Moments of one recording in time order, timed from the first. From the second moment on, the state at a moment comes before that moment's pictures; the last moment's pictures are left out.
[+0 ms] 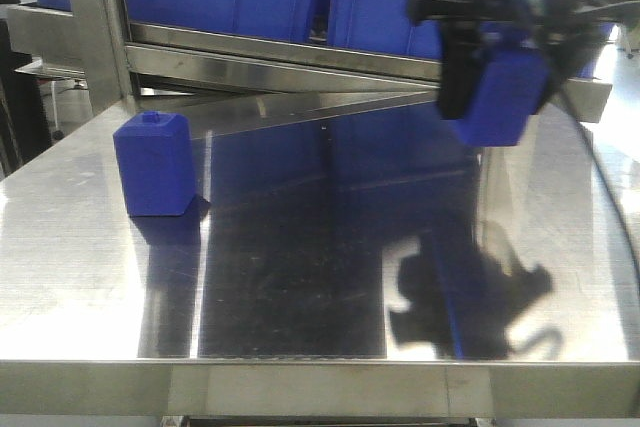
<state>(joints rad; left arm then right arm) -0.01 -0.01 0.01 -0.02 0.00 0.01 0.33 1.65 -1.30 0.01 0.83 0.20</state>
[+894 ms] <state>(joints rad) -0.01 -0.01 0.01 -0.02 0.00 0.01 0.07 0.77 -0.44 -0.04 0.13 0.06</state>
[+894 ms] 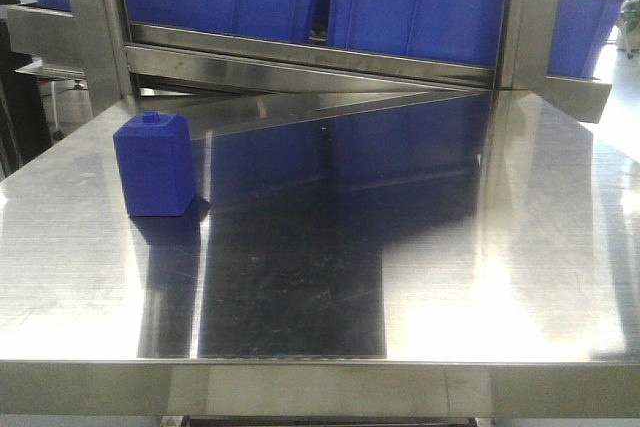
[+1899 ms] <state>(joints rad) -0.01 -0.01 0.01 -0.02 0.00 0.01 0.07 0.31 -0.32 -0.09 0.11 0.06</state>
